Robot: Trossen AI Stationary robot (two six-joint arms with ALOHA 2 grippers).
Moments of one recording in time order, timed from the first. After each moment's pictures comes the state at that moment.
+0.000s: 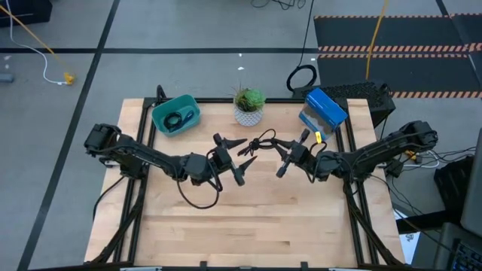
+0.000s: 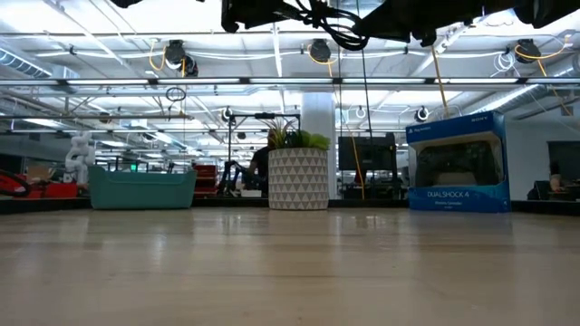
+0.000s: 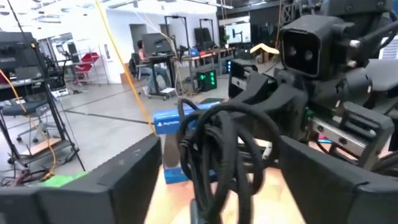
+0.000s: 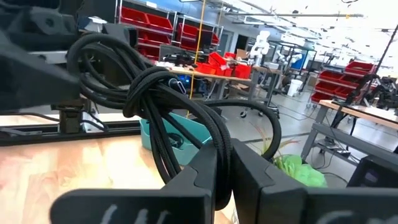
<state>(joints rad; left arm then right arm) -0.24 1.60 0.94 0.76 -0.71 0.15 0.26 1.20 0.54 0.72 0.84 -0.21</state>
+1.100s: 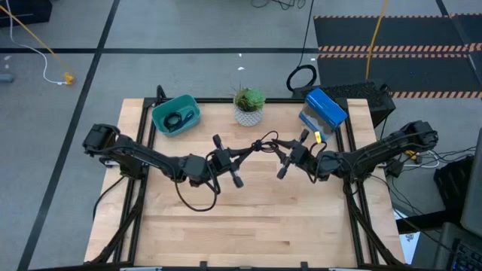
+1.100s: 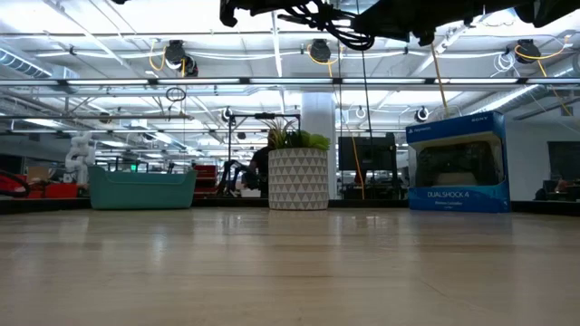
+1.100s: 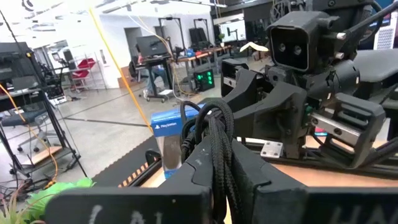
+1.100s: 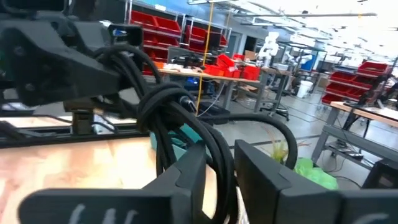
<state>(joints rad) -0.26 1.59 0.94 0.75 -0.70 0.21 0.27 1.19 0.54 0.70 0.80 -0.19</state>
